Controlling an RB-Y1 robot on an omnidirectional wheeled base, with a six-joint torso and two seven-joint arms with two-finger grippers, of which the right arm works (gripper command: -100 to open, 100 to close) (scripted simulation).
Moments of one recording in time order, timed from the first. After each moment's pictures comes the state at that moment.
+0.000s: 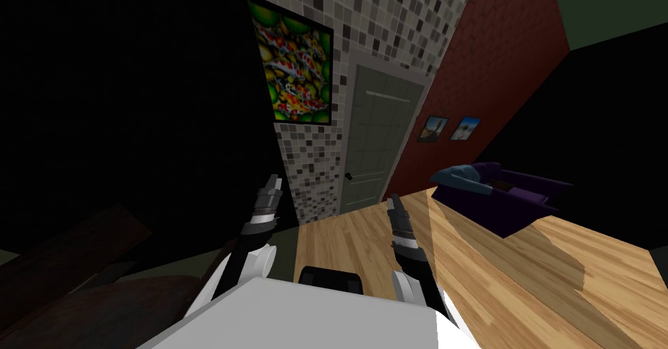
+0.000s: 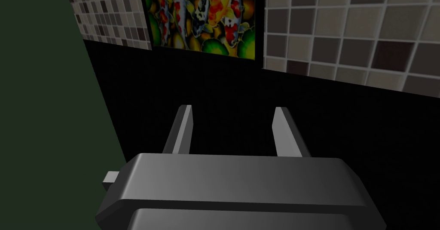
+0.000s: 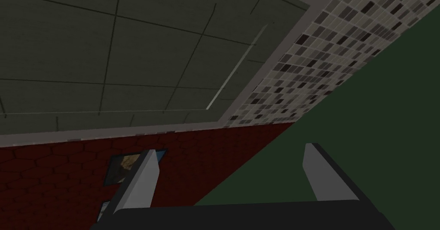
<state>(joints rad) 0.48 -0.07 0.02 -1.97 0.04 -0.60 0.17</state>
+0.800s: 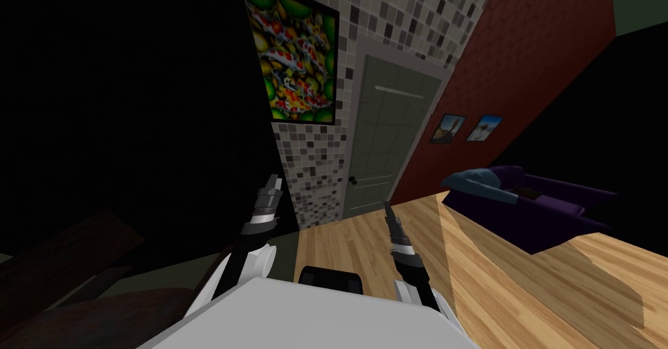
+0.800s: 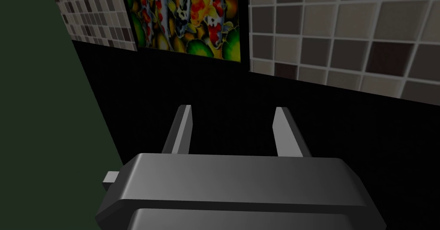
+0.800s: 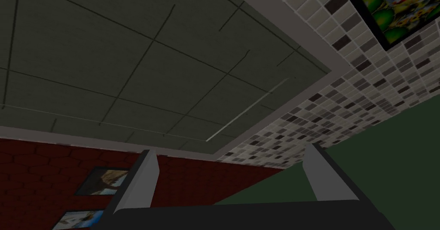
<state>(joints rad) 0.47 -0.10 0.00 -1.81 0.12 -0.68 0.34</state>
